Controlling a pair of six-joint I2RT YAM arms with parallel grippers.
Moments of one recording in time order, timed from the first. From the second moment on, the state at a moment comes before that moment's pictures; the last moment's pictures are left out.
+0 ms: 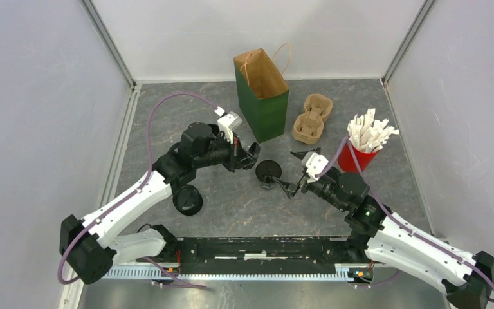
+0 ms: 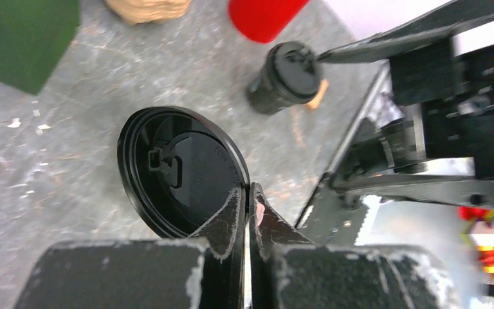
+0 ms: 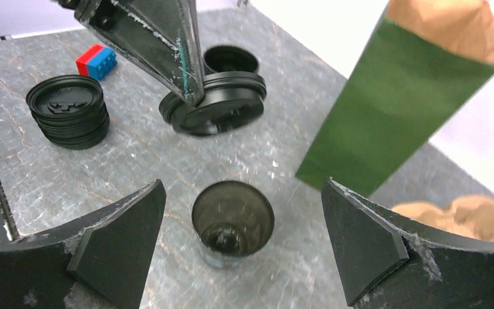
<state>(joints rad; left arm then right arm) -0.69 1.12 0.93 -0.21 0.38 -0.29 0.89 0.64 0.48 0.13 0.00 -0.18</state>
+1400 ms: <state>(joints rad) -0.69 1.09 0.74 0.33 0.72 -1.15 0.90 0.71 0.27 0.64 -0.26 -0.44</state>
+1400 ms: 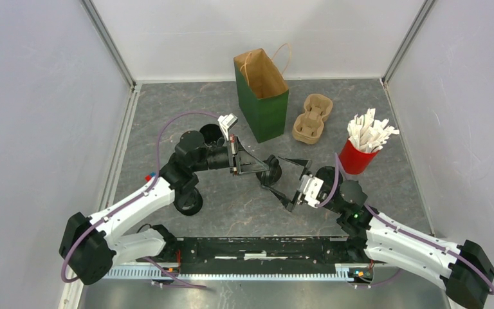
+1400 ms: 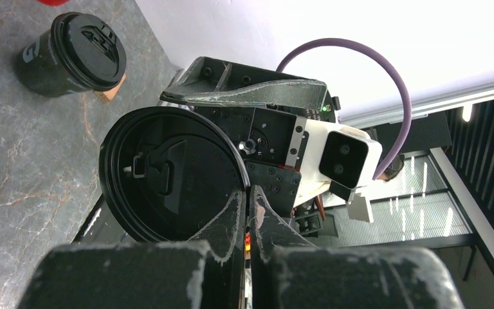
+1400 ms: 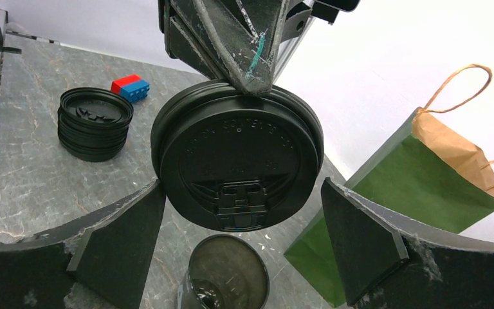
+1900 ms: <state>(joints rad) -0.69 1.12 0.75 0.31 0.75 -1.15 0.90 0.72 0.29 0.58 -0.28 -0.46</state>
